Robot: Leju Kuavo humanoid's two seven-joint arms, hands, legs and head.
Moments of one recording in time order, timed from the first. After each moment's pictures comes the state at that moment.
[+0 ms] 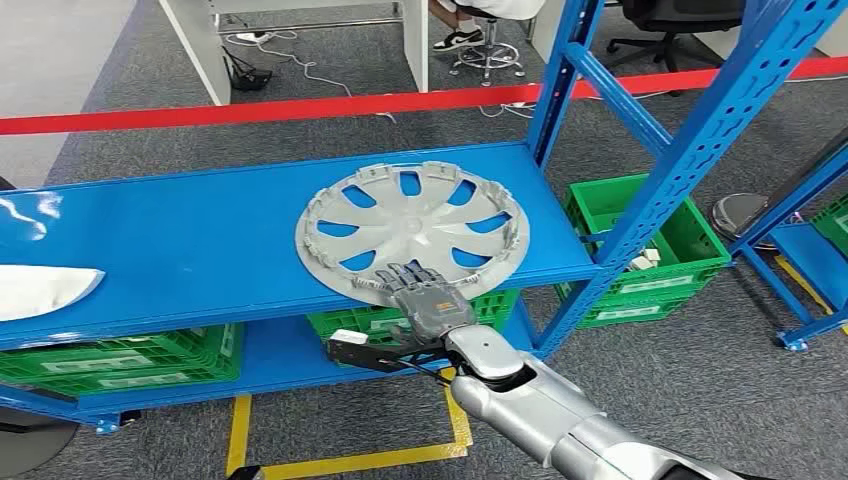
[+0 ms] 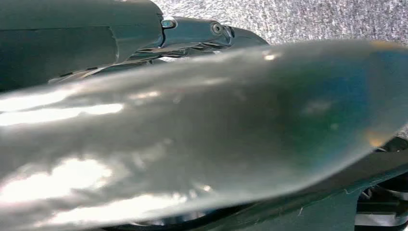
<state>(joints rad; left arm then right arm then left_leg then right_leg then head) -0.03 -0.07 -0.16 -0.16 0.40 0.12 0.15 -0.52 0.18 0.87 -0.79 1.07 -0.23 0.11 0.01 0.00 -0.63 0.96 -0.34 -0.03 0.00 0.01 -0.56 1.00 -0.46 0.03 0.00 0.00</state>
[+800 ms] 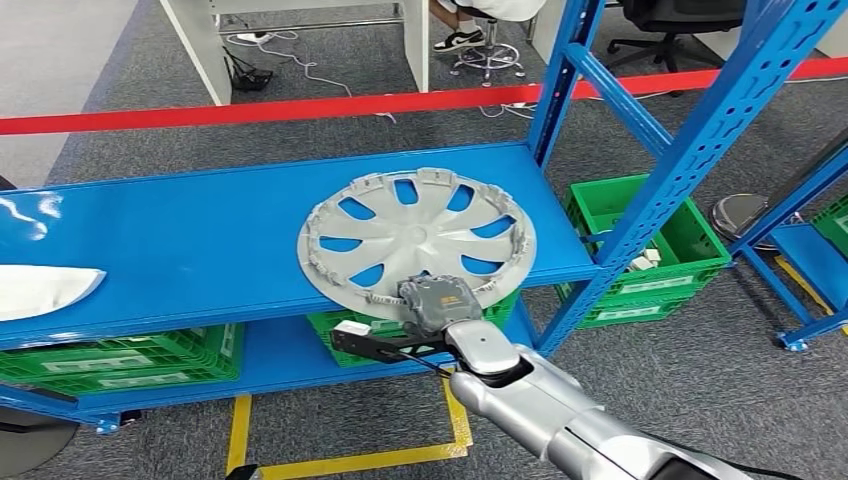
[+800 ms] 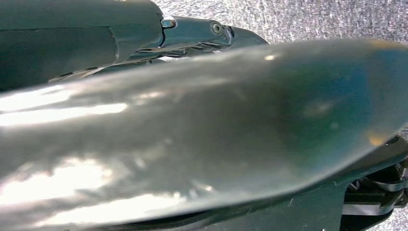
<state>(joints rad) -0.03 -0.07 -0.15 -0.16 0.44 0.11 0.14 -0.56 0.19 0.88 -0.74 1.14 -0.16 0.24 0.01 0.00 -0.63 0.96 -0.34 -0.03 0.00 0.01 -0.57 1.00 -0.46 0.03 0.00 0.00</state>
